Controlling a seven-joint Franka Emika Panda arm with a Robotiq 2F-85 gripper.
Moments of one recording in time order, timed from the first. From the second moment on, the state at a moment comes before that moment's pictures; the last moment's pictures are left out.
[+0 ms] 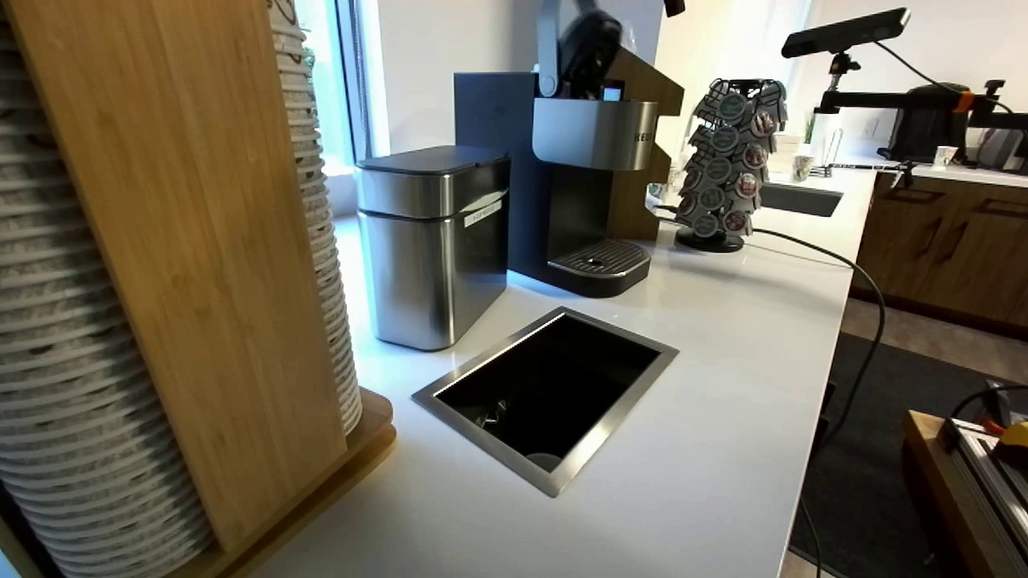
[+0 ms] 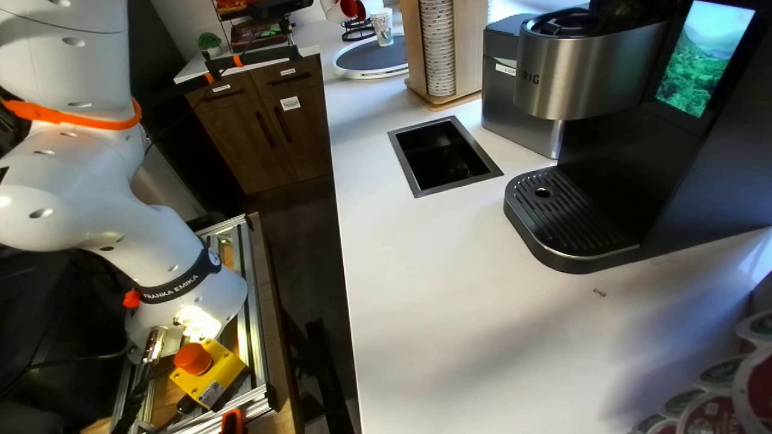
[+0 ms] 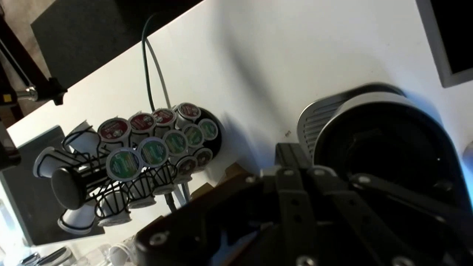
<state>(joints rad) -0.15 0.57 -0.12 -0.61 -0.39 0.97 0.21</state>
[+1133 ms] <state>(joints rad) -0.11 0.57 0.00 -0.52 -0.21 1.24 0.21</state>
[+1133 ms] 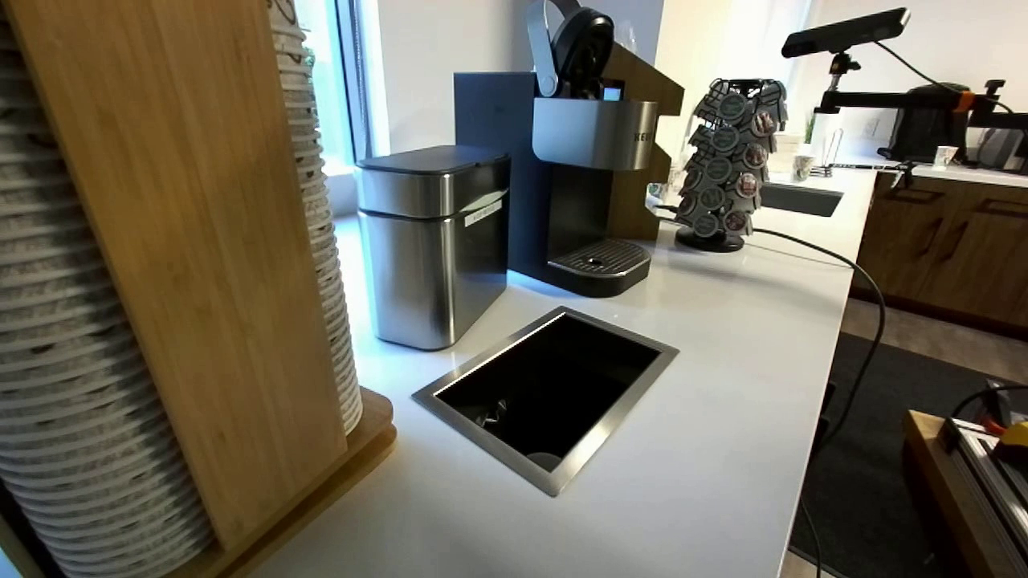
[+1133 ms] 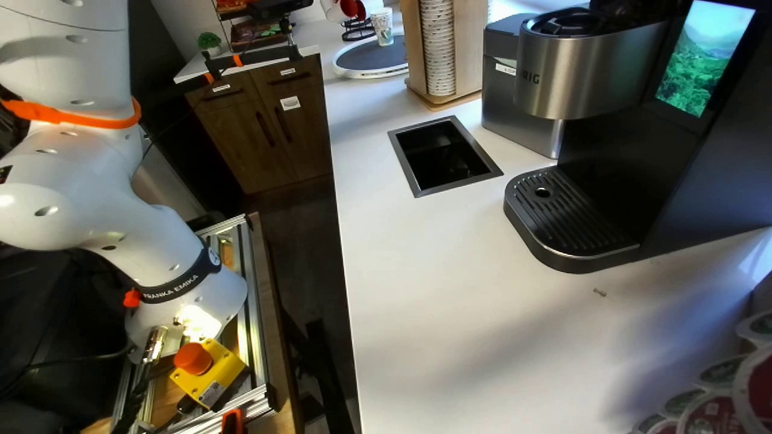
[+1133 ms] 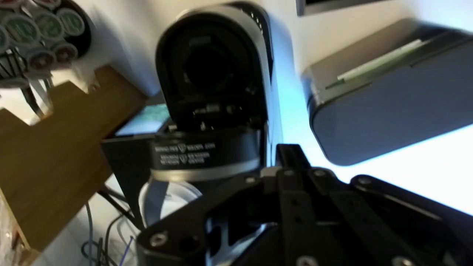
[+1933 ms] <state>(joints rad) -0.02 0.71 -0.15 -0.45 -0.33 1.71 -0.07</state>
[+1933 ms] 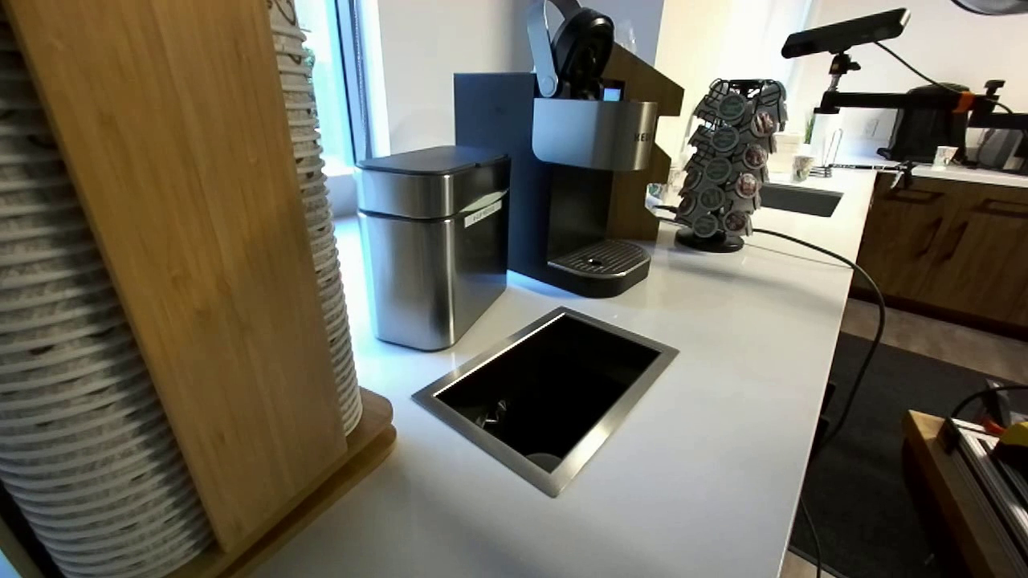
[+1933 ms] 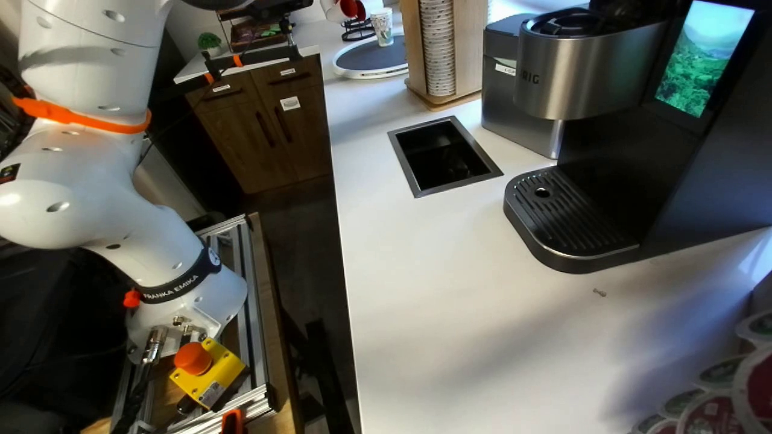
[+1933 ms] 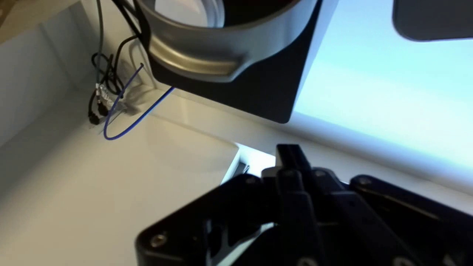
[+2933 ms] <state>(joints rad) -0.06 0.73 -0.21 -0.46 -0.34 1.70 -0.11</state>
